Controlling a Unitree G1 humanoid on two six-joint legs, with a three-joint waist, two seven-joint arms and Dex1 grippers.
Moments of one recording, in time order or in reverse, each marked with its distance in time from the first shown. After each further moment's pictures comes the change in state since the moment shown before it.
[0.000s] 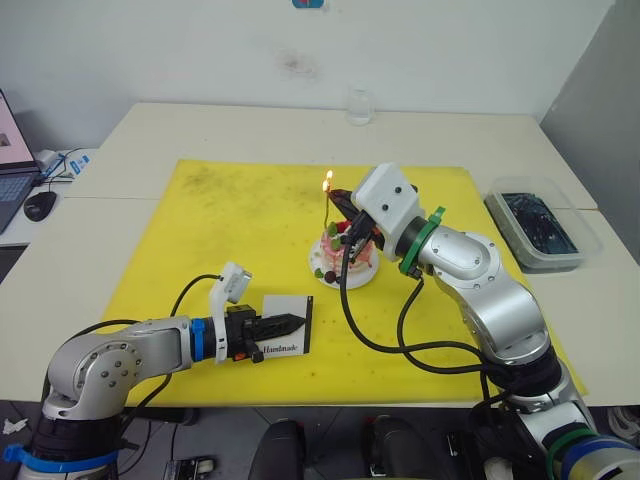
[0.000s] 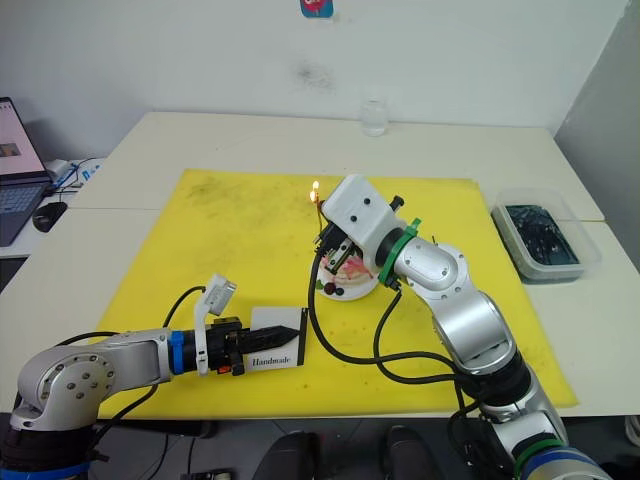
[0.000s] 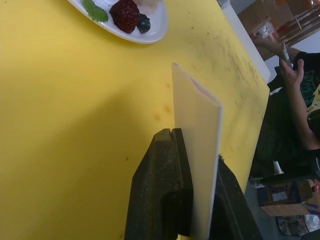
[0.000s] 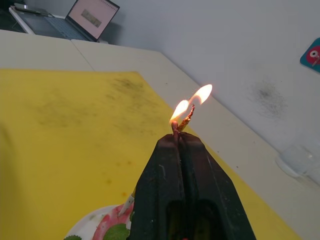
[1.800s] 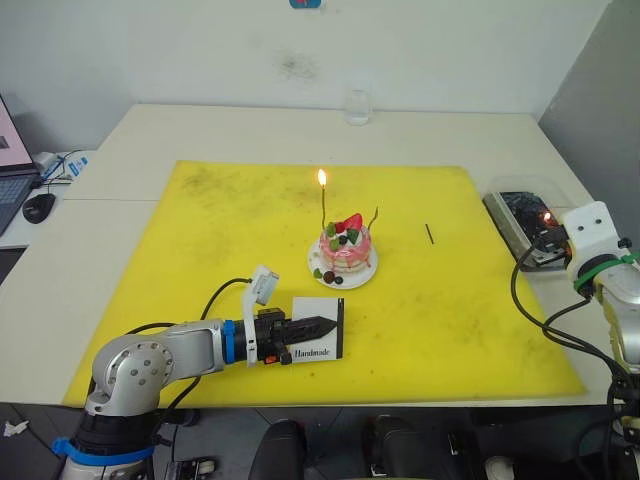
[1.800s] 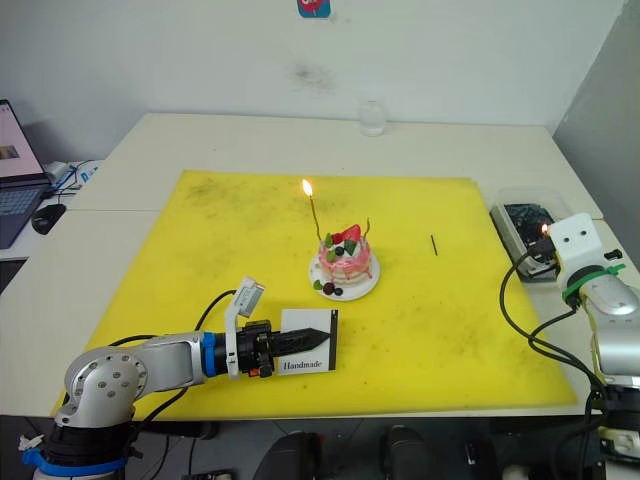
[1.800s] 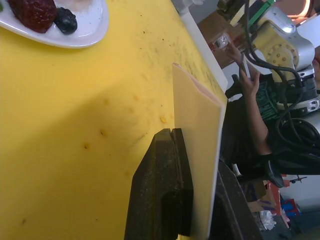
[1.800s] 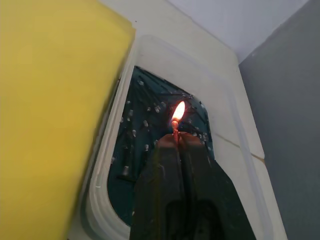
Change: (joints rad) left arm -0.037 -0.152 -0.049 0.001 -0.092 0.045 0.089; right arm 0.338 -0.419 -0.541 0.647 -0.059 -0.472 -0.057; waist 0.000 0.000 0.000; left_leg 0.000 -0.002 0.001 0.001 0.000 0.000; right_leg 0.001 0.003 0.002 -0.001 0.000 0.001
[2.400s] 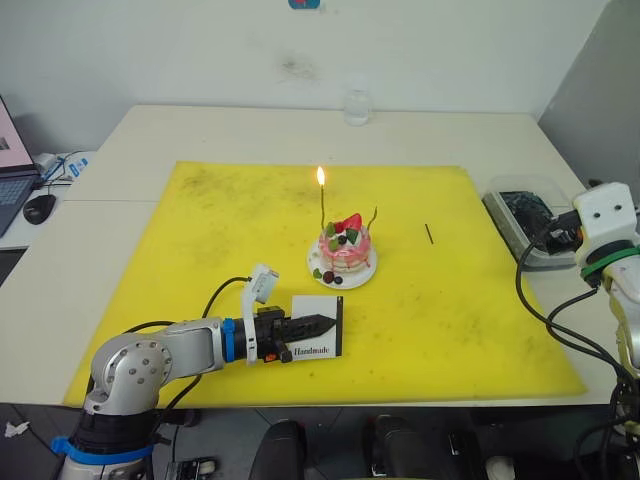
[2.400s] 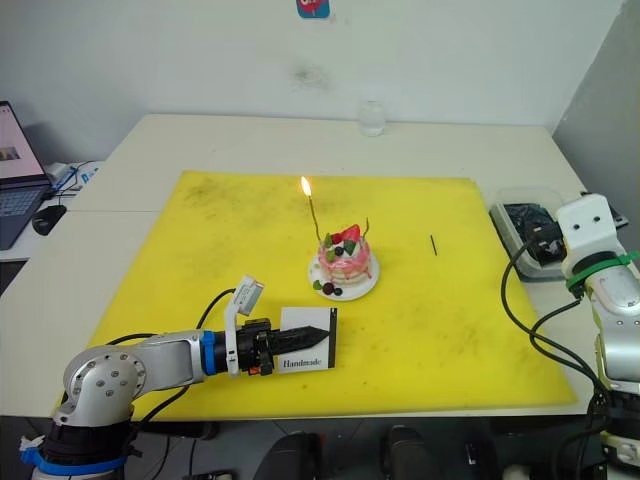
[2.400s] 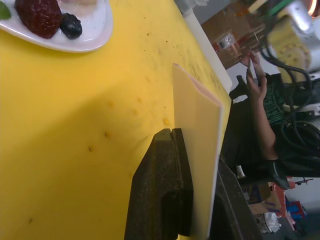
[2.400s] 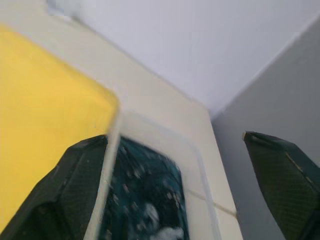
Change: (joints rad) left arm -0.009 0.006 0.003 0.000 -0.012 -0.001 0.019; right arm 0.099 0.036 -0.076 -0.424 0.138 0.051 -0.004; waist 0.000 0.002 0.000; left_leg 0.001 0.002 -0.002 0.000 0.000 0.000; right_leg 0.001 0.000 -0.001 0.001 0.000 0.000
